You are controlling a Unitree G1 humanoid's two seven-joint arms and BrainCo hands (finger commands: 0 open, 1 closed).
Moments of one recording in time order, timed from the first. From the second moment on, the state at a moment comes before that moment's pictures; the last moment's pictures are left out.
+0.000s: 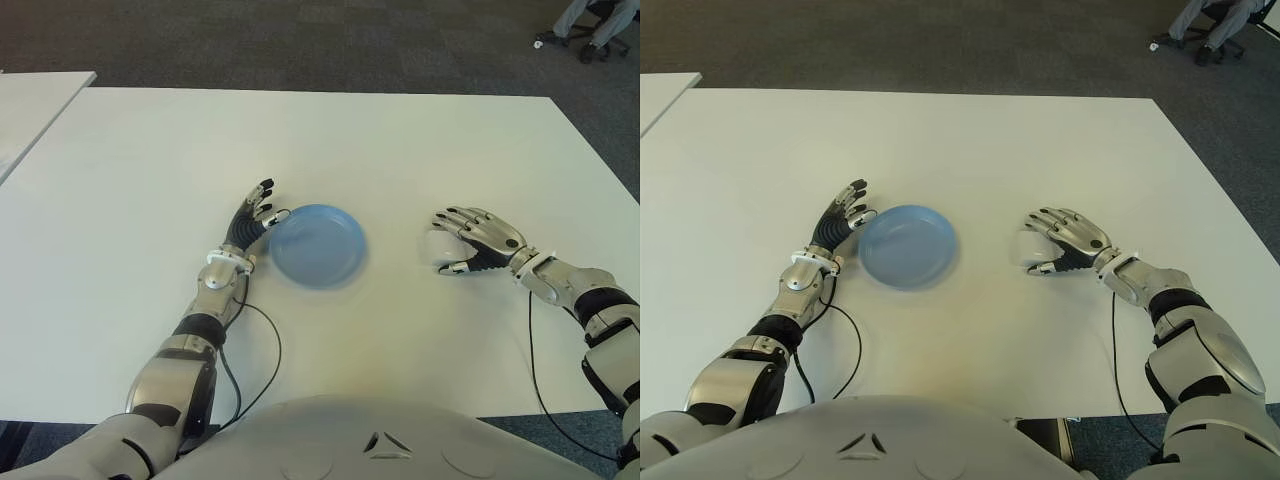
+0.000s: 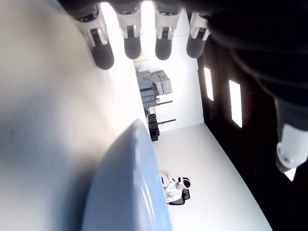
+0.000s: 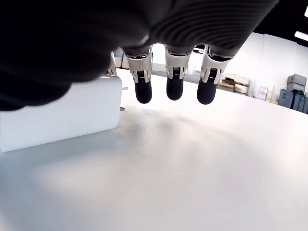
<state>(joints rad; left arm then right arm) -0.29 0.14 0.02 1.00 0.04 -0.63 -0.14 -0.54 -0.82 0.74 1.12 -1.08 -0.67 -0.70</state>
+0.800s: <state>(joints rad) -0.29 0.14 0.03 1.00 0.02 -0.64 -0.17 -0.56 -0.82 0.74 1.16 -1.05 -0.70 -0.66</state>
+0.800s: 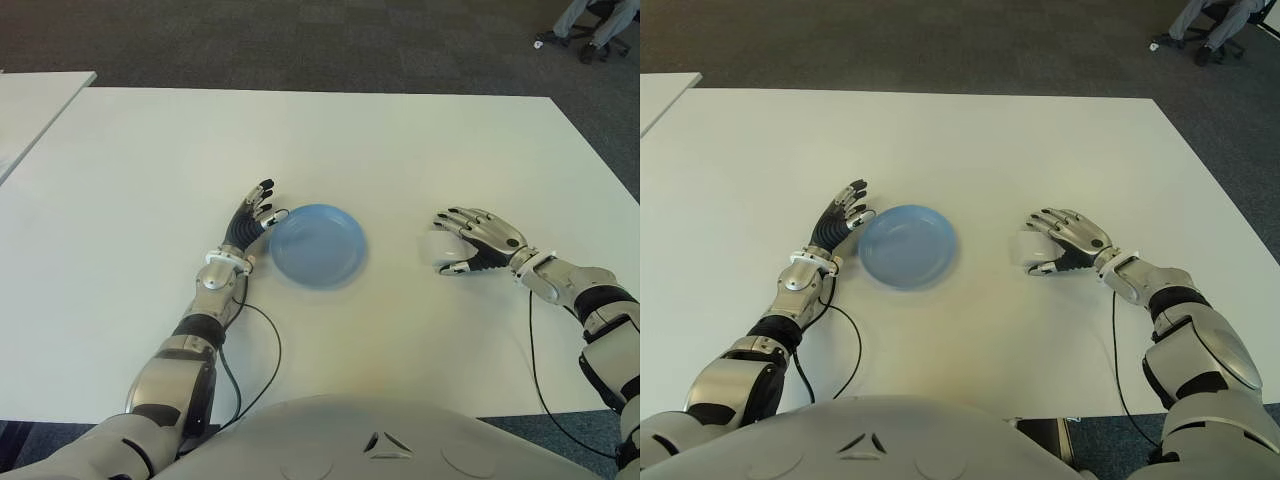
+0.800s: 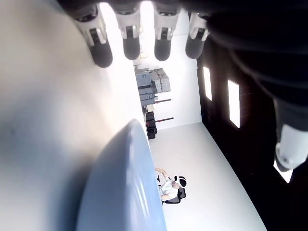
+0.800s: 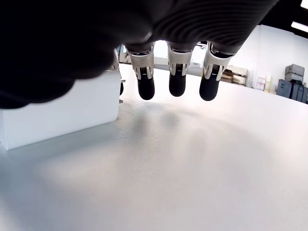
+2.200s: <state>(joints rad) -0.29 0.13 0.04 1.01 -0.02 -0.69 -0.25 -0.62 -0.82 0.75 1.14 -0.99 -0.70 -0.58</state>
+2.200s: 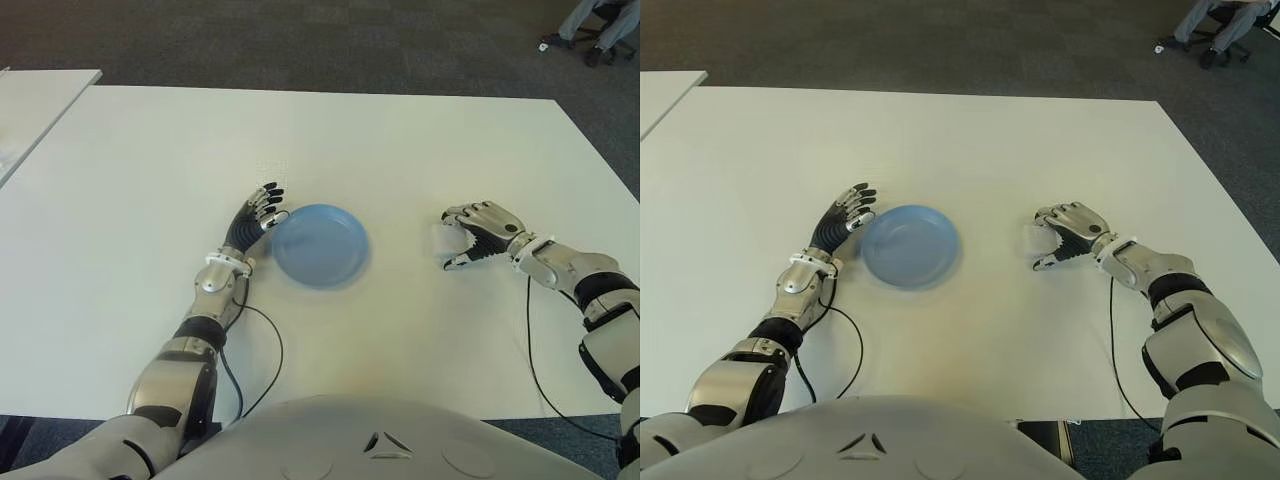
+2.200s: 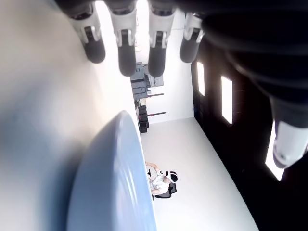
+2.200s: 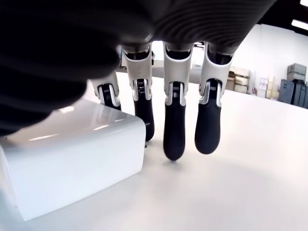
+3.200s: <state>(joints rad) -0.27 0.11 0.06 0.99 -0.03 -0.71 -0.24 -0.62 -0.85 0.82 1.08 -1.06 -0.51 -0.58</state>
